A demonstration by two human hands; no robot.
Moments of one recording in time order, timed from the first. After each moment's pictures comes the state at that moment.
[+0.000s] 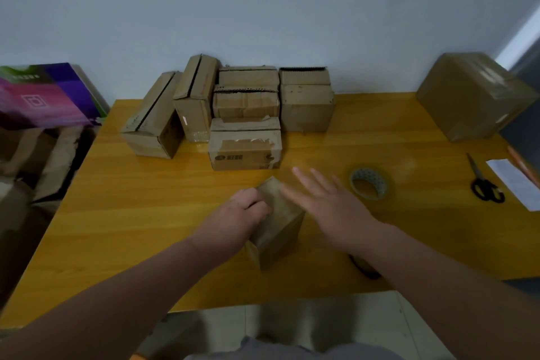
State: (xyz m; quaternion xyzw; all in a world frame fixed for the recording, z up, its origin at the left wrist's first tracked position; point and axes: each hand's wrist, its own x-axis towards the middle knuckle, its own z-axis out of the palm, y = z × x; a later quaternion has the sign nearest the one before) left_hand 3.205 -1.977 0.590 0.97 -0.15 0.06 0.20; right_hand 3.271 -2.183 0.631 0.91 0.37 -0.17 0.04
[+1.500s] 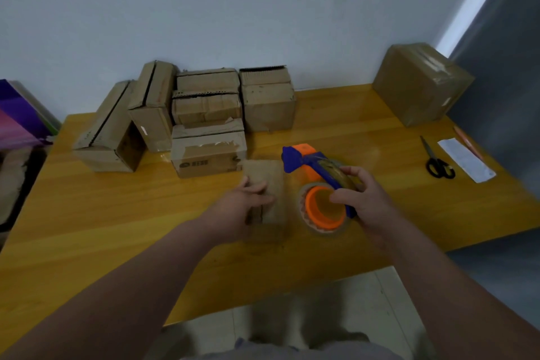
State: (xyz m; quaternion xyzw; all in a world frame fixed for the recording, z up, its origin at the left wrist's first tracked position) left_hand 3.250 -2.022 0.604 0.95 -0.12 -0.19 0.20; right_hand 3.268 -2.265 0.627 0.72 -0.10 -0.17 -0.67
